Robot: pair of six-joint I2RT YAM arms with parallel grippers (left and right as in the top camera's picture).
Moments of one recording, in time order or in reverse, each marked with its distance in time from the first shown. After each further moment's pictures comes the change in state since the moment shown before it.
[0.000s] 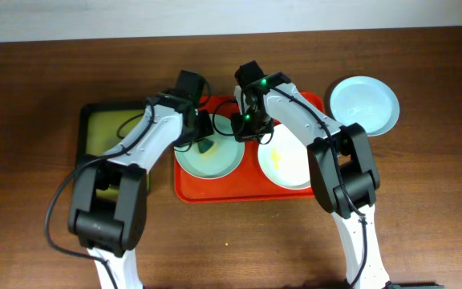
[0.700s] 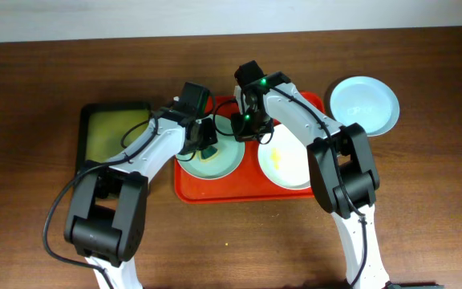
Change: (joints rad) left arm -0.031 -0.056 -0.143 0.147 -0.009 -0.008; right arm 0.001 0.001 0.005 -0.003 0.004 0.000
